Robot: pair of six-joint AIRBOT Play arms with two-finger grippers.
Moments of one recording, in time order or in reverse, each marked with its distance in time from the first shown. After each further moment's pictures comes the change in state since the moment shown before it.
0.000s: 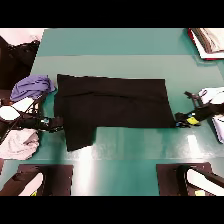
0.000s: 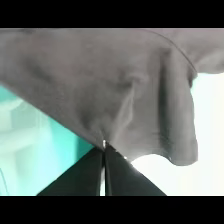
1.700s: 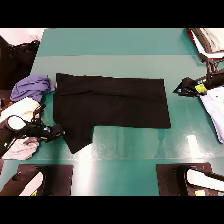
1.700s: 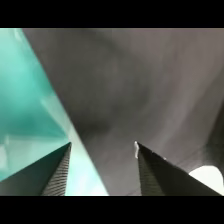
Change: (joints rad) left arm 0.057 0.010 -0.180 0.079 0.146 -0.134; right arm 0.056 -0.167 0.497 0.189 0.056 0.077
